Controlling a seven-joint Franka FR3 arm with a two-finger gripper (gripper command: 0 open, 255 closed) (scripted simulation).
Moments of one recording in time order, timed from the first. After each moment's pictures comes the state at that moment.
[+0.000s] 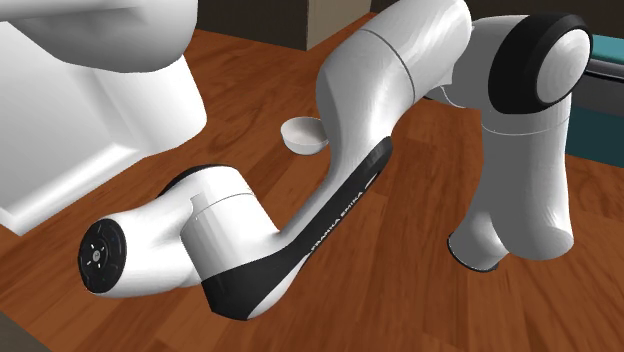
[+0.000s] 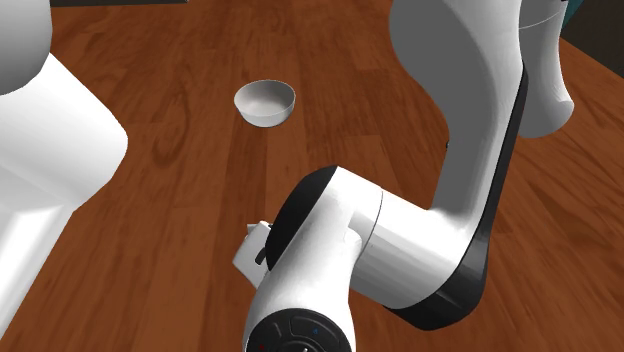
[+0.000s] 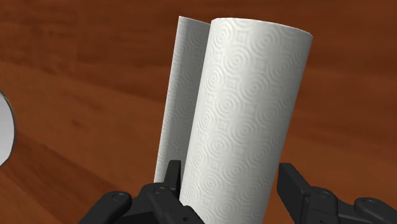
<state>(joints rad) 0.36 0.50 0.69 -1.76 -0.68 1.63 0.93</state>
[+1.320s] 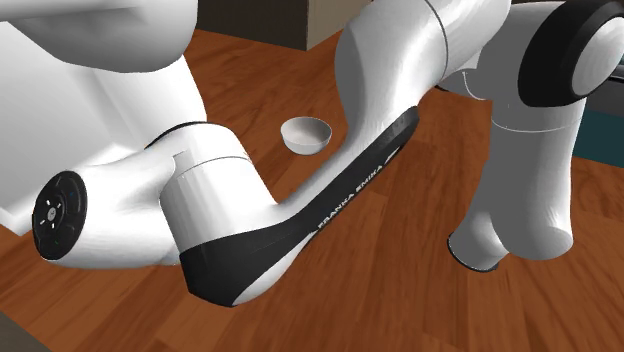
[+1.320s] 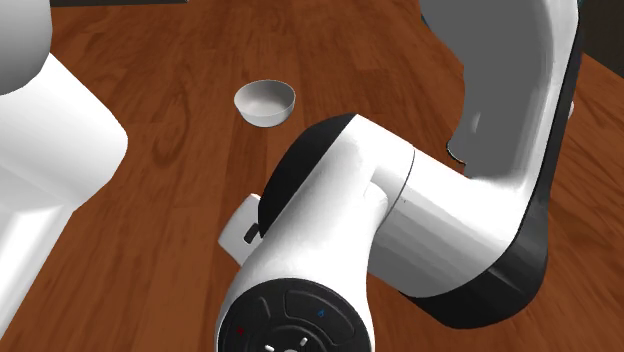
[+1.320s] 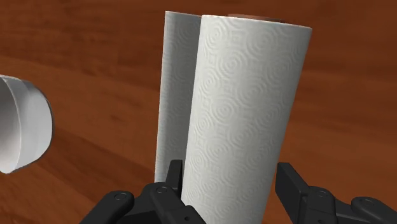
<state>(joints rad) 0.35 0.42 0.71 -1.70 -0.63 1.53 0.86</state>
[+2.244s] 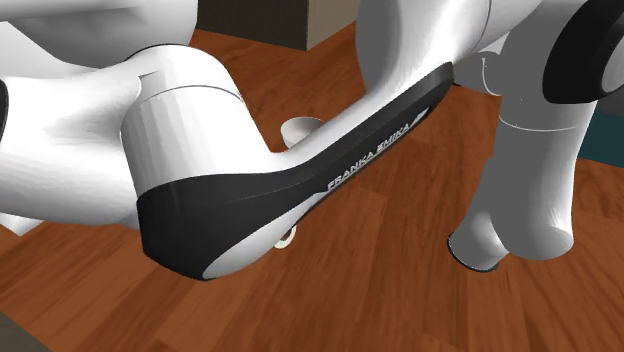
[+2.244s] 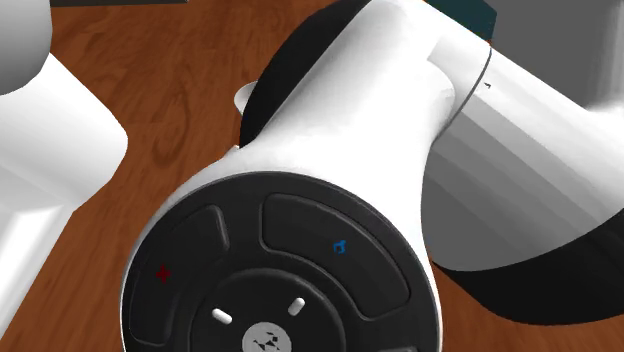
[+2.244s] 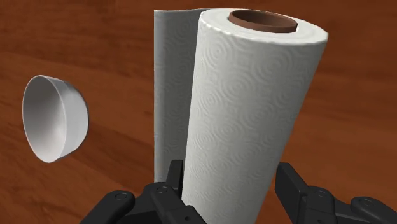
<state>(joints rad) 0.36 0.37 0.73 -1.58 -0.60 1.39 0.79</state>
